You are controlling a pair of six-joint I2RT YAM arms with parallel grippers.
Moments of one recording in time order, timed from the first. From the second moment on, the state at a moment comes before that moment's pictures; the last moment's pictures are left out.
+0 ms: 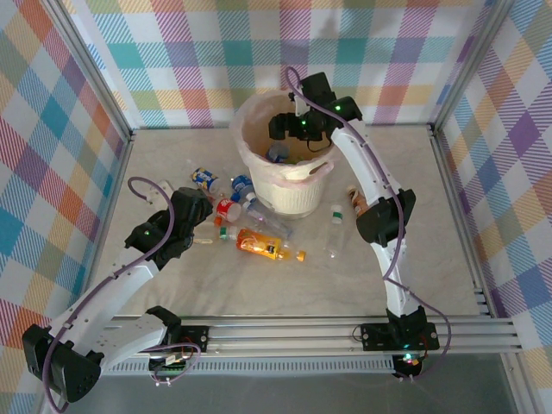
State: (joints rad) left arm -0.50 0.98 0.90 -0.73 -0.64 -0.92; right arm 0.47 2.33 2.66 -1.15 -0.23 0.31
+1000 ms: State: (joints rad) left arm -0.49 0.99 0.87 -0.74 -0.63 -0.94; right arm 0.47 2.00 2.60 -1.19 -0.06 0.29
